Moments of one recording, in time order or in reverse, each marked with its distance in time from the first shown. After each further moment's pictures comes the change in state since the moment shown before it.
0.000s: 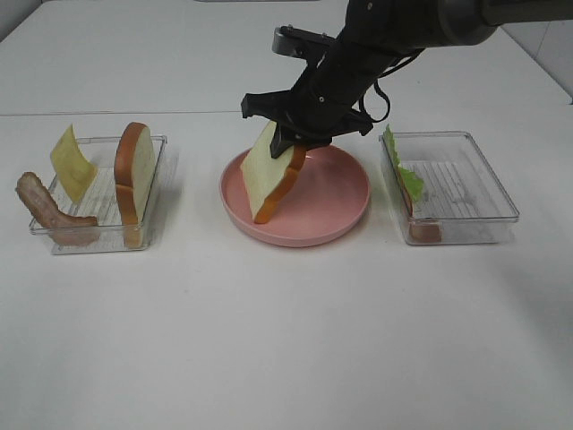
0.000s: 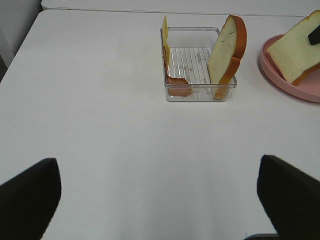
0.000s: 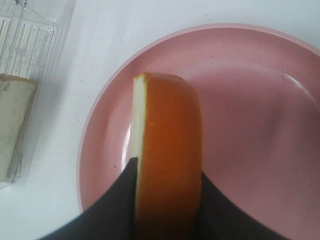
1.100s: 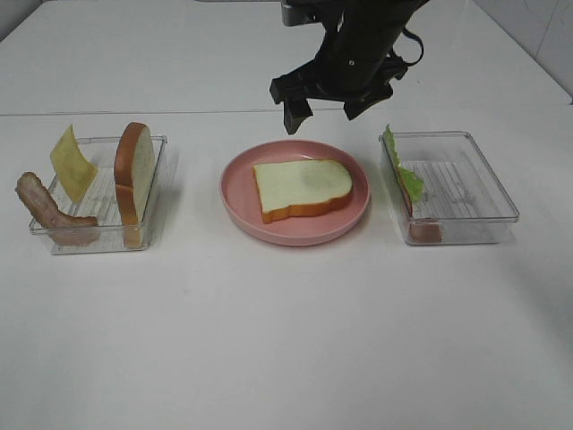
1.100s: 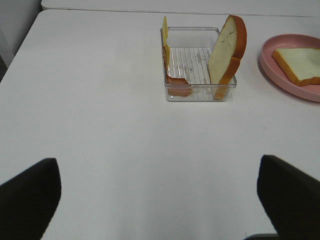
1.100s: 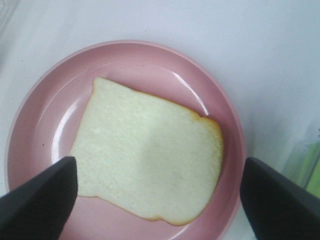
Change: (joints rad) left arm 0.000 0.000 0.000 0.000 0.000 0.000; right arm 0.000 -0.078 -0.099 -0.336 0.181 0.001
